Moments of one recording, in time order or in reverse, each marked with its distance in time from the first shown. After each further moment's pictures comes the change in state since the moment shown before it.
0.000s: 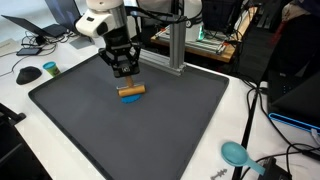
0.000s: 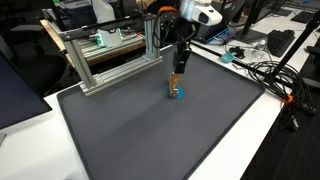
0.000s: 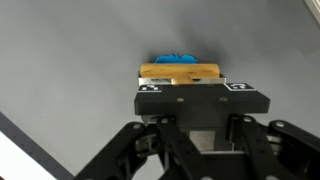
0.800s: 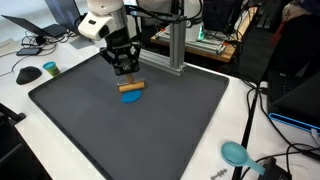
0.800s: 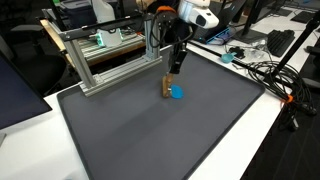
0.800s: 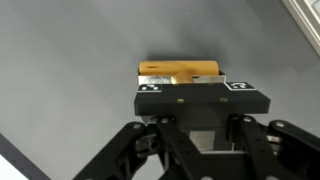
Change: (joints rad) arm 0.000 0.003 -0.004 0.003 -0.036 -0.056 0.008
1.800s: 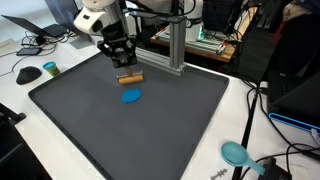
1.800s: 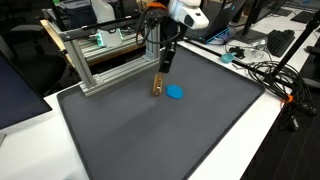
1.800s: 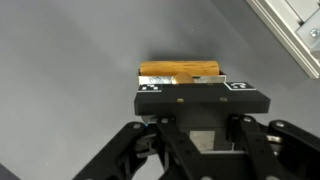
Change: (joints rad) arm -0.031 -0.039 -0.023 -0.024 0.020 -0.064 -0.001
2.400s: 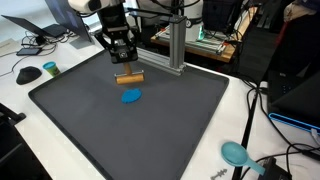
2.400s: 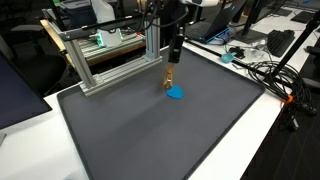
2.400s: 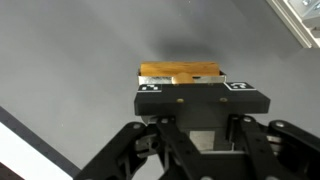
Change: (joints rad) arm 0.023 -0.076 0.013 -0.020 0.037 0.046 0.026
